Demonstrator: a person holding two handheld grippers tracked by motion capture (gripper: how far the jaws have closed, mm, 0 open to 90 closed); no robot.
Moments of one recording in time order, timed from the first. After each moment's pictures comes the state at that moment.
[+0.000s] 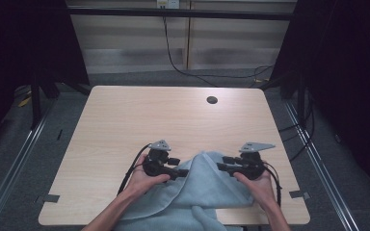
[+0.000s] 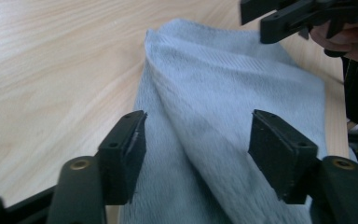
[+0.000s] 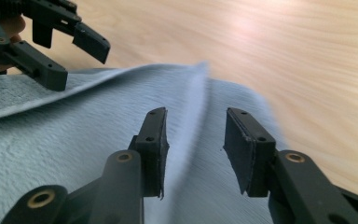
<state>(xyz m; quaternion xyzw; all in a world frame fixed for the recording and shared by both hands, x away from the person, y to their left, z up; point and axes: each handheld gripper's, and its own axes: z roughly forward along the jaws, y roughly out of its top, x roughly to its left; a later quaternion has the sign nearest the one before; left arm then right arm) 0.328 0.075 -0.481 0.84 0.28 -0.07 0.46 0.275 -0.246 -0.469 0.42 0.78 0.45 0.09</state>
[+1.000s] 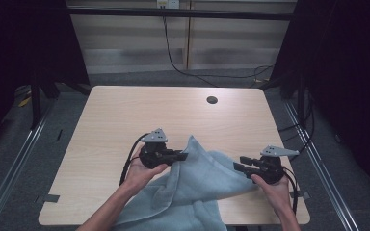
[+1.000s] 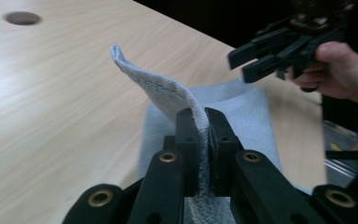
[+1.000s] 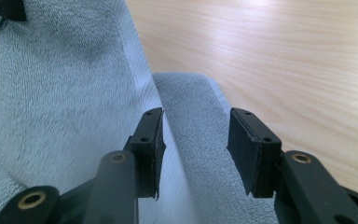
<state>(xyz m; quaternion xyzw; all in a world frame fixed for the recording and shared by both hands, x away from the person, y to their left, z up) 0.321 0.088 -0.429 0.82 0.23 -0.01 0.52 0.257 -0.285 -0.469 0.45 0.75 0.47 0.12</state>
